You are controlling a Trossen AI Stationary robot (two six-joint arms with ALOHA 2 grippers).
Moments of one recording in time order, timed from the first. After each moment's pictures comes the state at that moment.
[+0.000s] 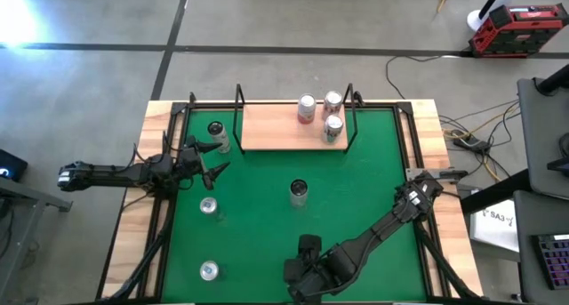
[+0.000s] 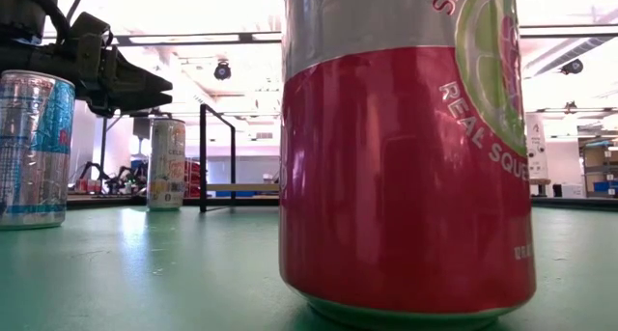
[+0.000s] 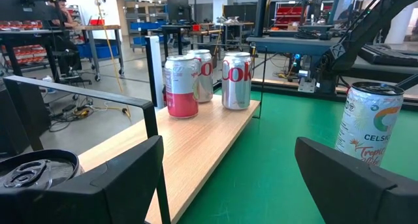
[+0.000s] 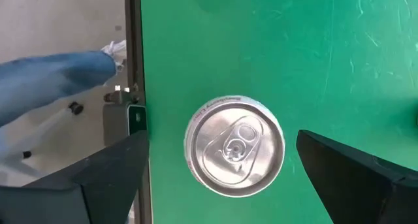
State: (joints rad) left arm 0.01 0.19 0.02 0.16 -0.43 -0.01; right arm 0.62 2.26 2.27 -1.16 0.18 0.66
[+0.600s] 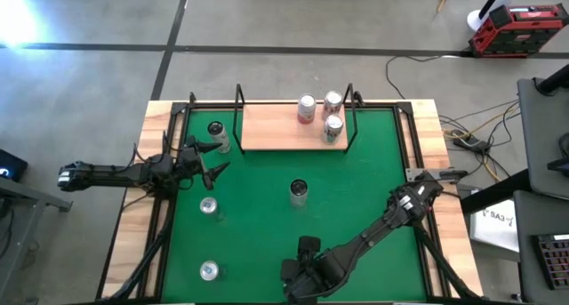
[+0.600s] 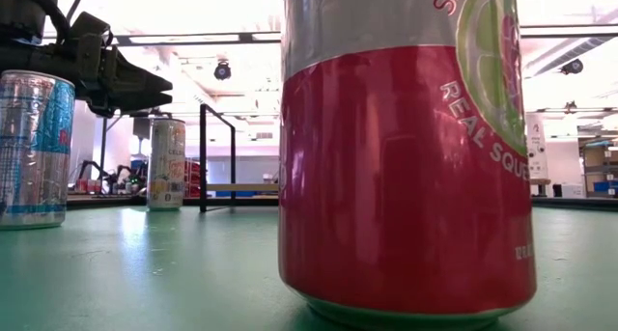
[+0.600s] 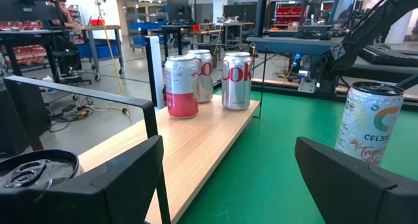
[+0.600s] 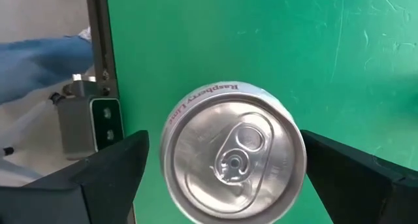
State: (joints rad) left arm 0.01 0.19 0.02 0.16 -0.43 -0.01; right arm 0.61 2.34 2.26 -1.18 0.18 0.70
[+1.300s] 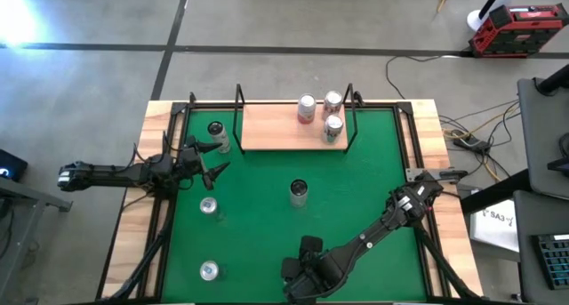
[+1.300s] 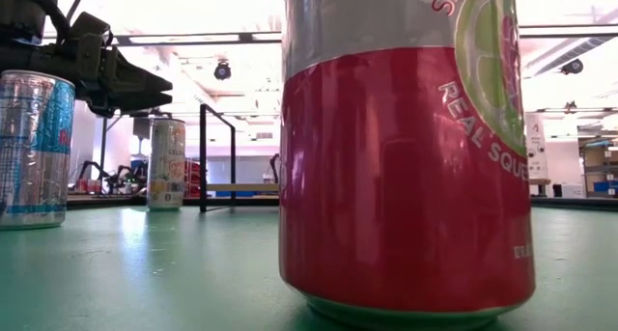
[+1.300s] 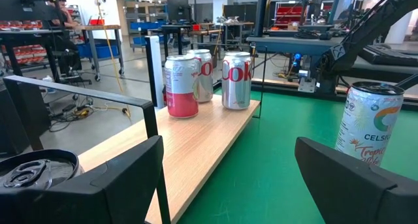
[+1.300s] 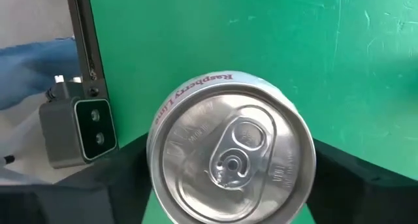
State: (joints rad) left arm 0.01 0.19 0.02 0.16 -0.43 -0.01; right arm 0.61 2.34 2.23 -1.17 0.18 0.76
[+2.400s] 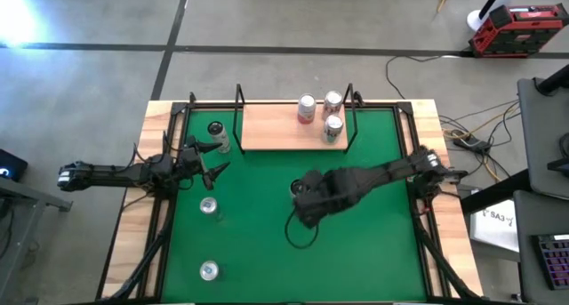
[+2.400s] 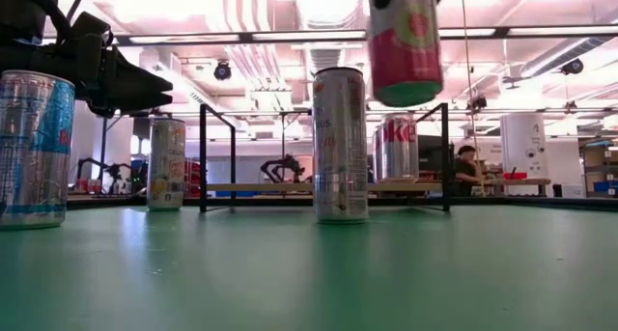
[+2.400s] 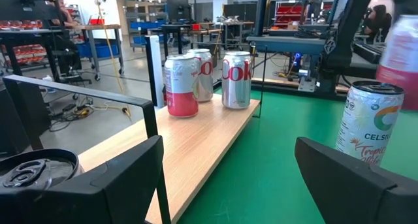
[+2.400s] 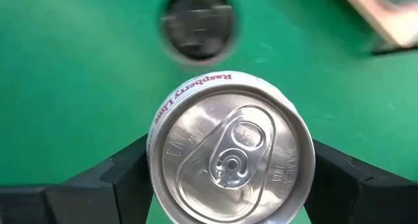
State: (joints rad) left arm 0.01 0.19 0.02 0.16 -0.43 -0.01; right arm 0.30 1.95 2.08 -1.57 0.23 1.11
